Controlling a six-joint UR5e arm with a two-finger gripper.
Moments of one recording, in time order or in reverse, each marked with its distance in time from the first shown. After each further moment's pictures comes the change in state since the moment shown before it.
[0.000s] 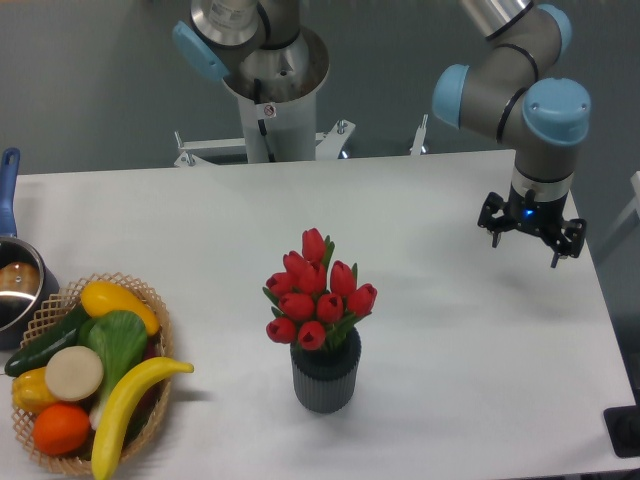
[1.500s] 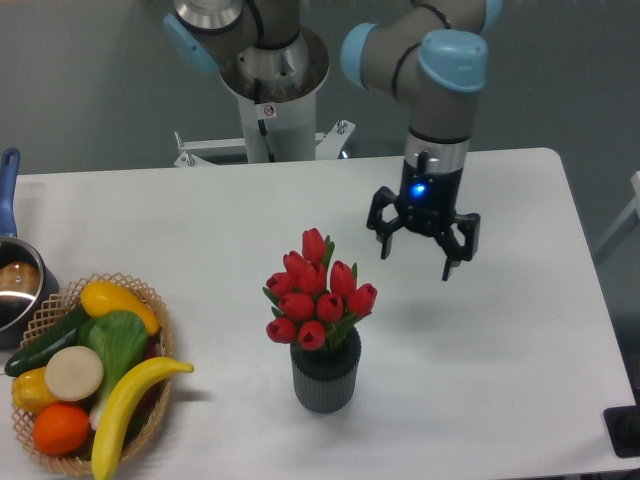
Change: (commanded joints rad) arm -0.196 0.235 -0.158 0.106 -0.328 -0.224
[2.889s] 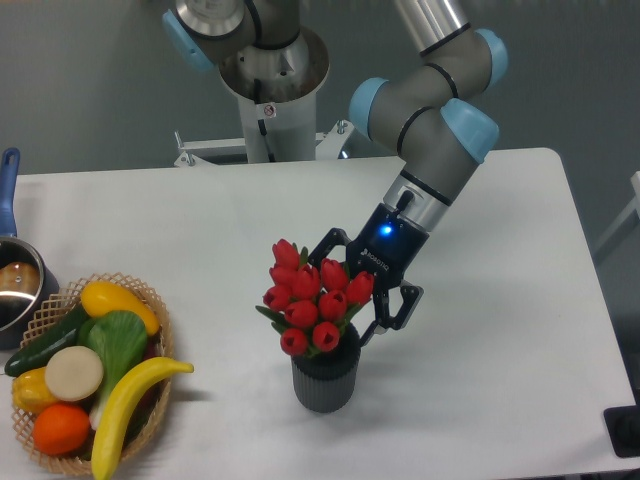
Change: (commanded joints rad) arm 0.017 -0.176 0.029 0.000 -0.637 0.120
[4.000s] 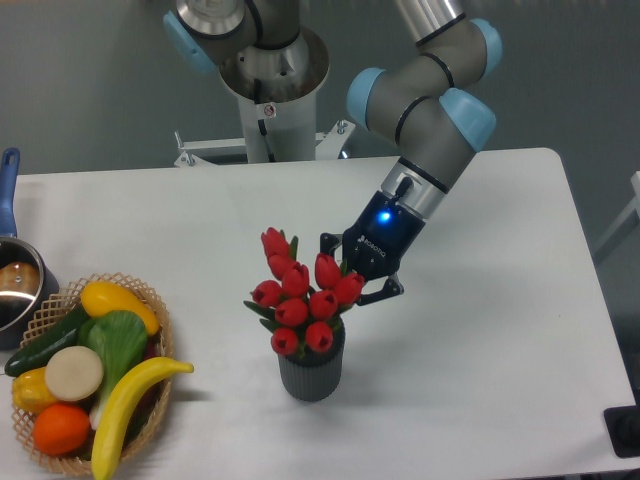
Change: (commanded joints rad) arm 0.012 0.060 -0.049 -0.002 -0.032 -0.029
